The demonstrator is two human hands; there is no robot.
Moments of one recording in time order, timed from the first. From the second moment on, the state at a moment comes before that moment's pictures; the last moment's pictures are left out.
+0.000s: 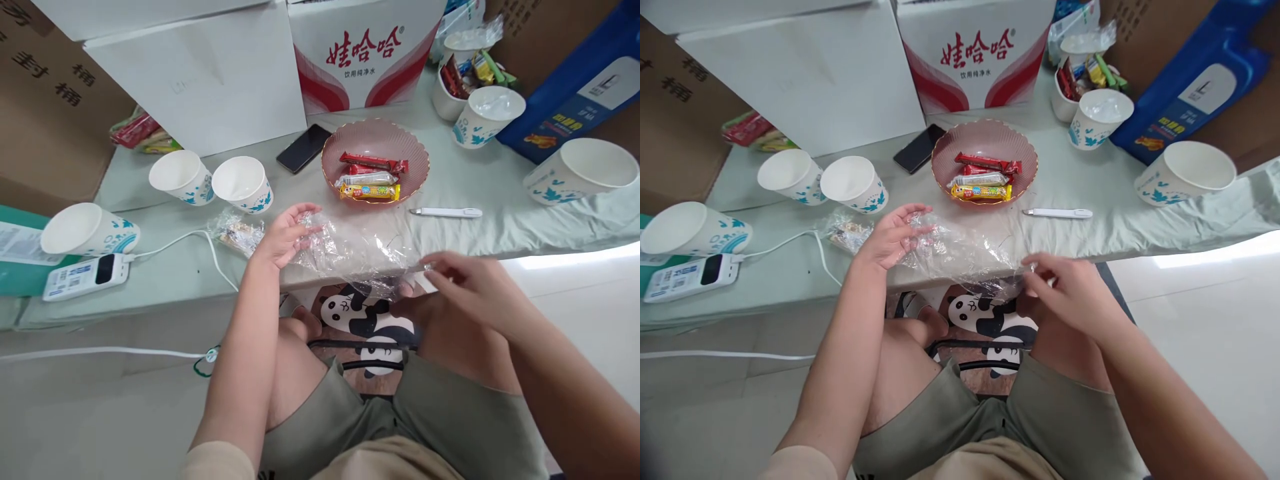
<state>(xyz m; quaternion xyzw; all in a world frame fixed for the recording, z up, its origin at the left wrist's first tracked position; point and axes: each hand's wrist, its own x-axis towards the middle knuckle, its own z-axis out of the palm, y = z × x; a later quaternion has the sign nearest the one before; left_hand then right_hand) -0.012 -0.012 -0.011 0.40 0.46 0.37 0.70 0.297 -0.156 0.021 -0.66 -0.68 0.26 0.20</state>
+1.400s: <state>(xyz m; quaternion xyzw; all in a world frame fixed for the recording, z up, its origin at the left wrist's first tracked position) 0.005 -0.010 -0.022 0.48 0.43 0.35 0.69 0.238 -0.092 -0.020 -0.62 -0.50 0.45 0.41</state>
